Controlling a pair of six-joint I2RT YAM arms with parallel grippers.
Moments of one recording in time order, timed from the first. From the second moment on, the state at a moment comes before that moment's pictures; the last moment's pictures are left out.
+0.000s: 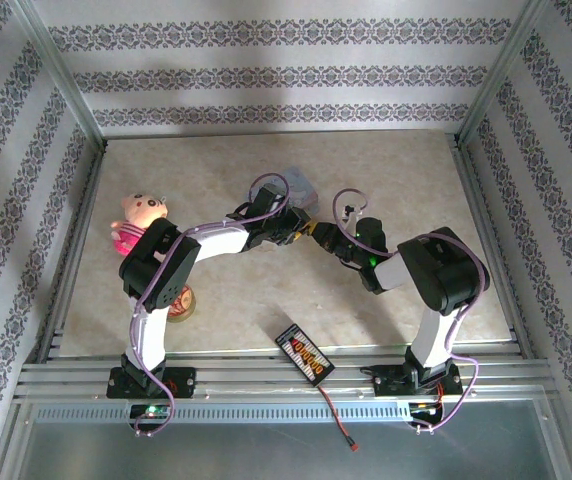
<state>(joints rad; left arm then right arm) -0.60 2.01 1.24 0.08 0.28 -1.38 0.36 1.84 0.53 1.02 -0.46 1.01</state>
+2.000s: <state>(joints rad) -0.60 1.97 1.16 0.12 0.30 -1.37 0.38 2.02 0.54 1.25 -0.47 1.19</state>
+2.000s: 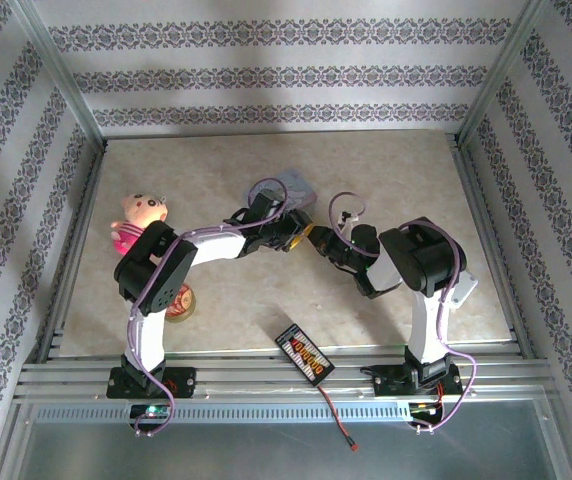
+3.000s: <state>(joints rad) -0.60 1.97 1.14 0.11 0.14 -1.34 0.38 2.03 0.56 1.23 -0.47 1.21</state>
